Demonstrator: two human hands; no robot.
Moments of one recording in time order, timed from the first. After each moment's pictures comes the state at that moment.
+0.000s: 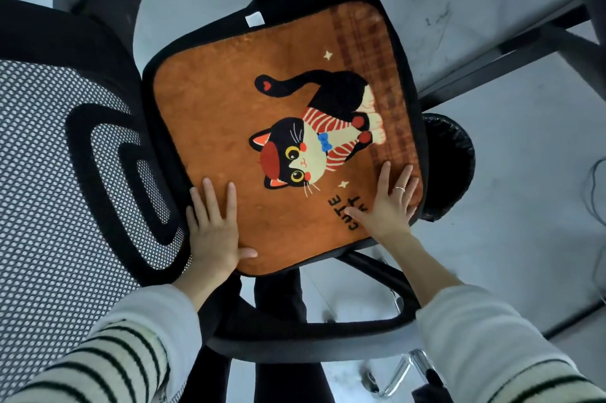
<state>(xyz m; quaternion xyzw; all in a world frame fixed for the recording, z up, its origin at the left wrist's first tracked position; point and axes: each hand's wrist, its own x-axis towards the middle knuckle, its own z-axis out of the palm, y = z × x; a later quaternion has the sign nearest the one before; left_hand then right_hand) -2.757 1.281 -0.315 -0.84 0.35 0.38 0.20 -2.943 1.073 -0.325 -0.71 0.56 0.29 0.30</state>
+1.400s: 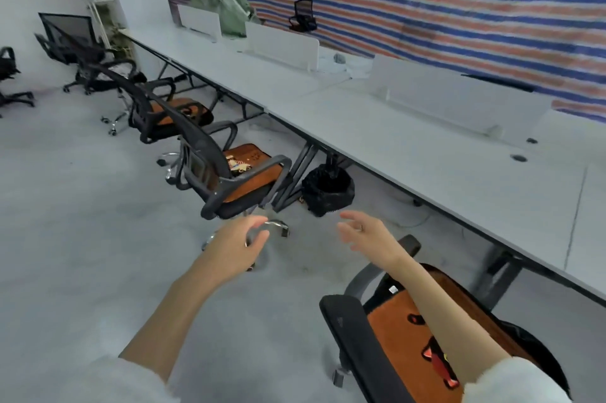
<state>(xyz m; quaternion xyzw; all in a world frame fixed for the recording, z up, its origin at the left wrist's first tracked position) -2.286 1.392 0.149 -0.79 0.52 0.18 -0.28 -2.494 1.249 0.137 -0.77 0.41 -0.14 0.47</state>
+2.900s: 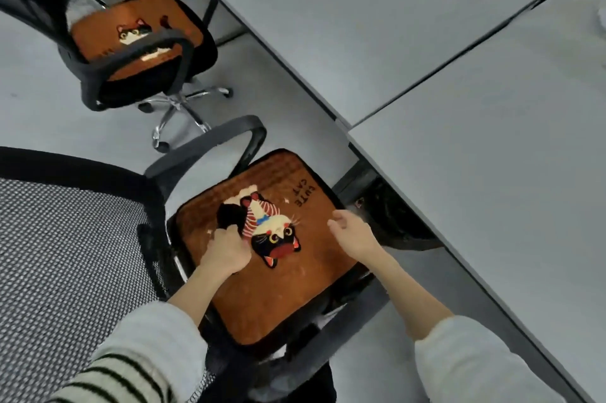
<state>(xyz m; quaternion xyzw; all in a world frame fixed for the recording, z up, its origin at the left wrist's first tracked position) -1.705 0.844 -0.113 -0.88 0.24 0.40 -0.03 -1.886 0.692 -0.099 -0.70 0.51 0.09 0.48</state>
